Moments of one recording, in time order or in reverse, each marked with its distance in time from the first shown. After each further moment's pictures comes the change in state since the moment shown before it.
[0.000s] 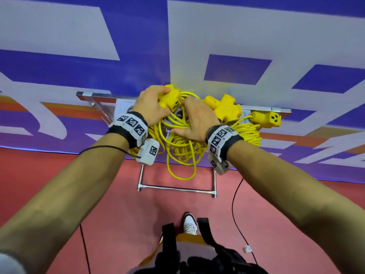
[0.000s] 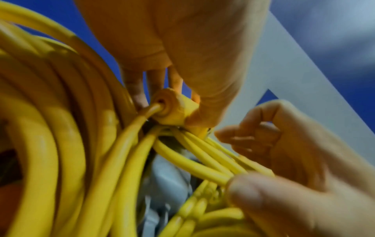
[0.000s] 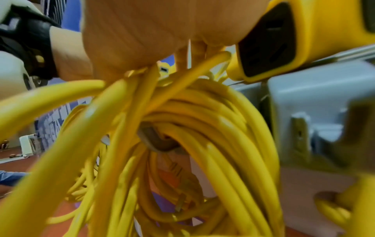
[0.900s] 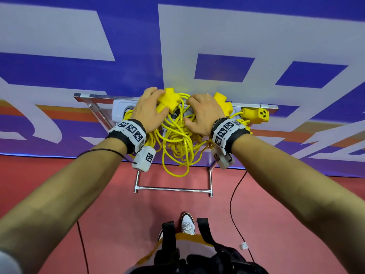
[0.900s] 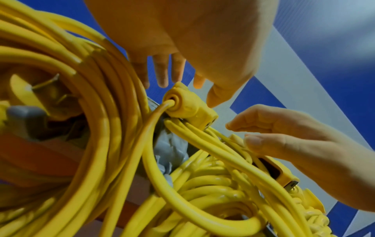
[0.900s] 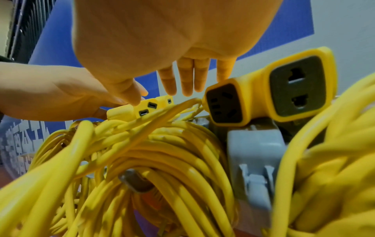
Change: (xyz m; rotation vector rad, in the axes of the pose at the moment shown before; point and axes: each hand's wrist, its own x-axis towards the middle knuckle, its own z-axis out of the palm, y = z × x) left_hand -0.026 -0.001 0.013 0.076 0.022 0.109; right_hand -0.023 -0.001 -0.036 -0.134 -0.075 0.134
